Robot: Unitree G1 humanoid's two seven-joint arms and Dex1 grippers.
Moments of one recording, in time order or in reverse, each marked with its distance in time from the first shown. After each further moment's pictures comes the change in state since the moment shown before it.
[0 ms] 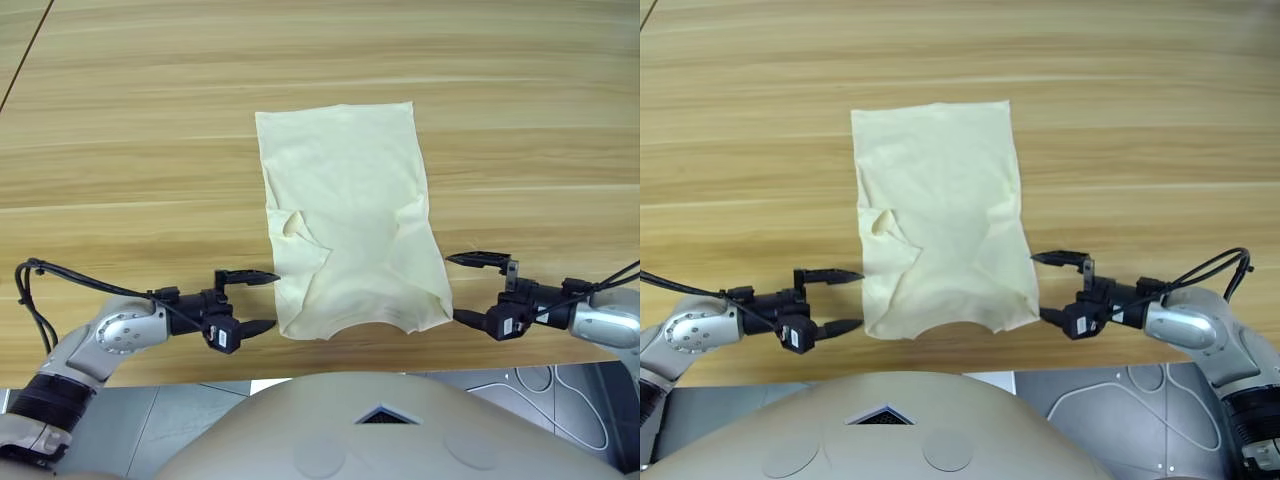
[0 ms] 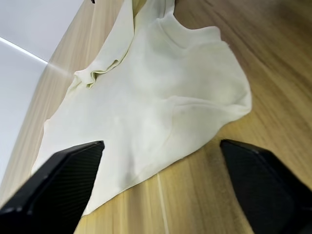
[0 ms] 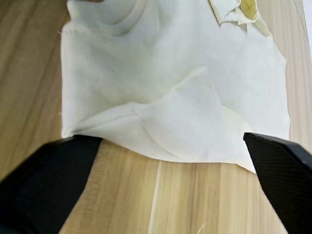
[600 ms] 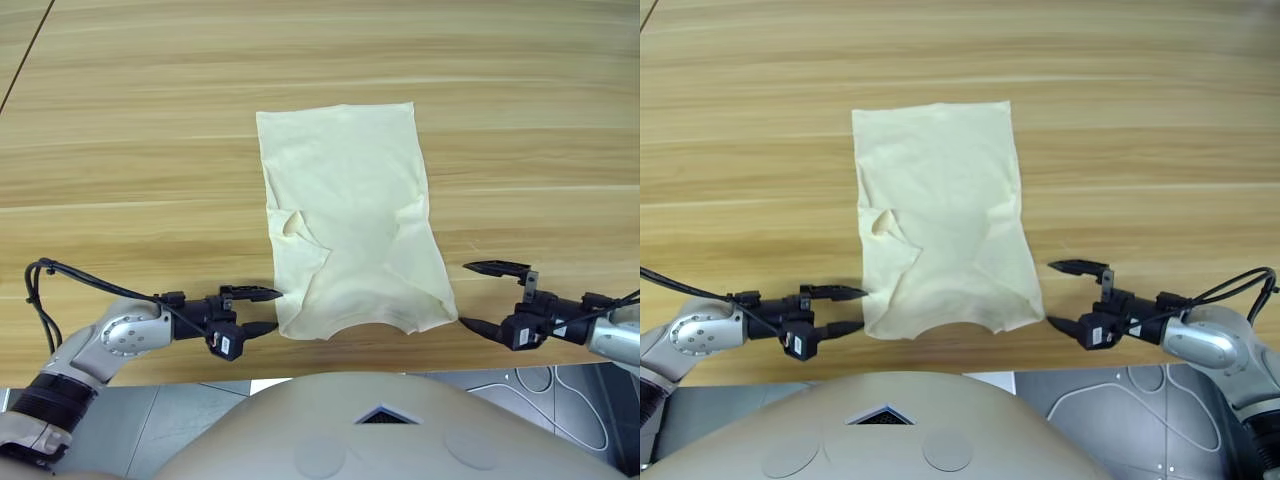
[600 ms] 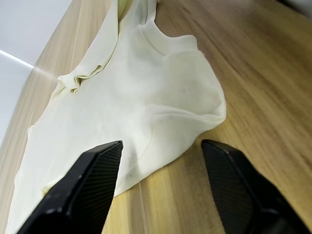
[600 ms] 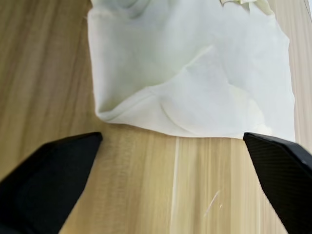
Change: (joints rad) left arm -0.010 0.008 -0.026 -0.009 0.007 0.001 -0.016; right arm 0.159 -0.036 -0.097 -0.005 0.014 -0.002 -0.046
